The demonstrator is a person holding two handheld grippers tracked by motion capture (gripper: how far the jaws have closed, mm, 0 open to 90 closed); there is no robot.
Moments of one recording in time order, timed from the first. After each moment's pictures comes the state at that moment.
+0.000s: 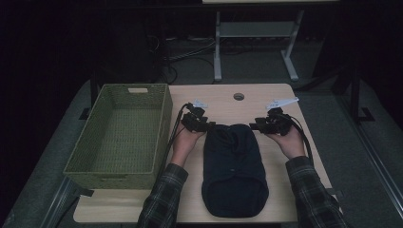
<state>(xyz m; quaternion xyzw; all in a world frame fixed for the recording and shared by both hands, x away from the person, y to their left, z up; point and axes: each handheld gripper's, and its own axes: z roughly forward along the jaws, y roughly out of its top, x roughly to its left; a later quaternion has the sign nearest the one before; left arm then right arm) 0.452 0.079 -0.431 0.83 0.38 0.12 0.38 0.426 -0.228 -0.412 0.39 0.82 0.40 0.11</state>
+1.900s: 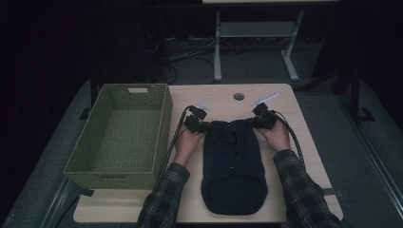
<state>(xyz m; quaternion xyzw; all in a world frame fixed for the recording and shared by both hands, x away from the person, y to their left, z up) 0.463 0.074 -0.446 0.84 0.39 0.11 0.36 0.473 -0.199 -0.442 0.40 0.85 0.34 0.11</state>
